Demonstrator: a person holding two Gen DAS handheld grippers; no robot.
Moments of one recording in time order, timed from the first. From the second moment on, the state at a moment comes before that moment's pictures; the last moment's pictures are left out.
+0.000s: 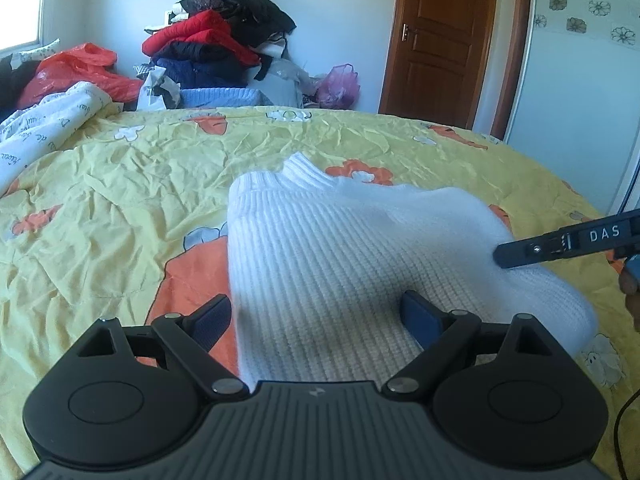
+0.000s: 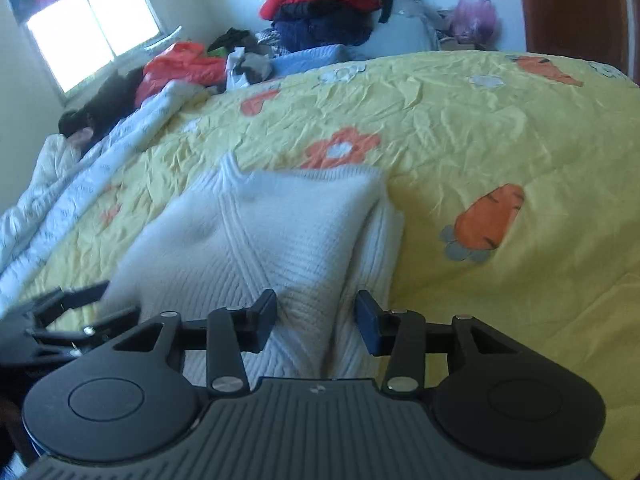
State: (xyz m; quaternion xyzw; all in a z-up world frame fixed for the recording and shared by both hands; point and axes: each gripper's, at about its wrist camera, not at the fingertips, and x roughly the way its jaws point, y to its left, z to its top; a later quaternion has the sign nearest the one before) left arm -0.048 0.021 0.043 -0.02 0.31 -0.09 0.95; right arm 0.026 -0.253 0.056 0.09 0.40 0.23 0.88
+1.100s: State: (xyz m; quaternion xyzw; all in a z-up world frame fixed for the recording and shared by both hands) left arm -0.113 -0.014 0.046 0.03 0.27 -0.08 0.96; right arm -0.061 -0.231 0.072 0.06 0.32 0.23 0.91
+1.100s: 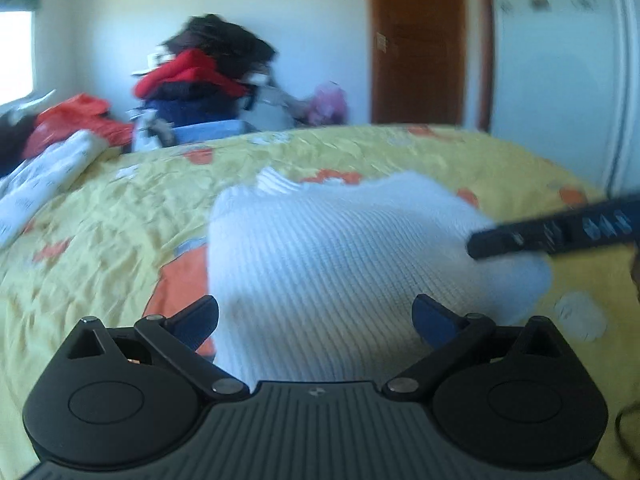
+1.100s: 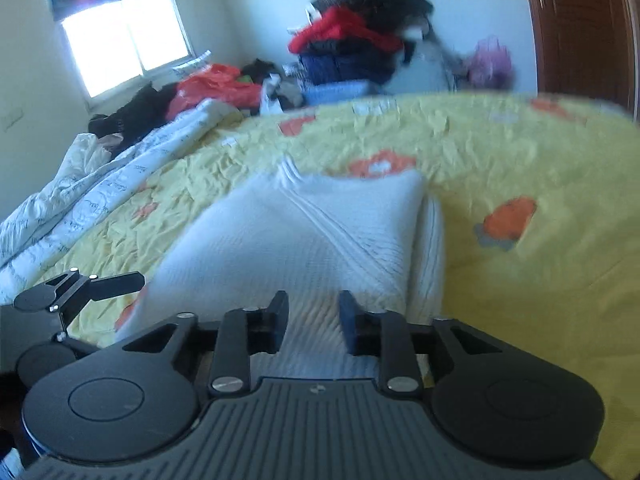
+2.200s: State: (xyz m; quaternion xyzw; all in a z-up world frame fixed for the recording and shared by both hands) left arm -0.145 -0.013 0.018 0.07 0.27 0.00 0.96; right arm -0.131 -0.209 0.021 0.03 0.34 0.14 0.93
